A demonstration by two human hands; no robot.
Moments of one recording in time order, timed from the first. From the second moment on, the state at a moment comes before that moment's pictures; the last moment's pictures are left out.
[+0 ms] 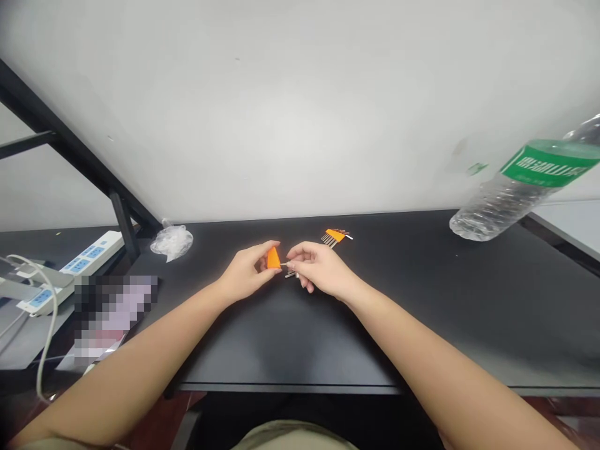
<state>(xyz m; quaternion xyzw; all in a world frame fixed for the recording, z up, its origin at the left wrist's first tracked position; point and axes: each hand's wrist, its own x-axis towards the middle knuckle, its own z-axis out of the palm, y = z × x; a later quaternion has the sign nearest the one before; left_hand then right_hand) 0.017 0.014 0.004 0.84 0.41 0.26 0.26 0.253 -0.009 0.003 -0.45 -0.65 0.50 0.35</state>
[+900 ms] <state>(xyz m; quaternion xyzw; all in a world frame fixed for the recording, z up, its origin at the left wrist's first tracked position) 0.017 0.018 0.000 0.79 0.44 0.33 0.26 0.291 -0.005 0.025 -0.46 -0.84 0.19 0.19</state>
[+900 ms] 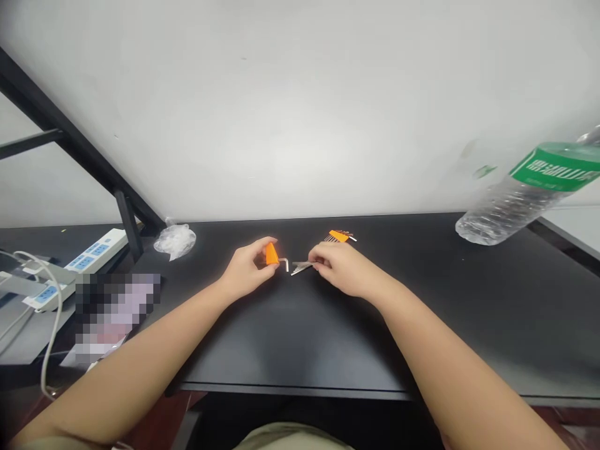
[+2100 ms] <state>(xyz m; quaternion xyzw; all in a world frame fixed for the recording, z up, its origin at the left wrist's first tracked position) 0.023 0.007 0.004 0.83 0.38 0.29 0.28 0.245 -0.015 0.006 -0.44 -0.65 0.51 0.35</state>
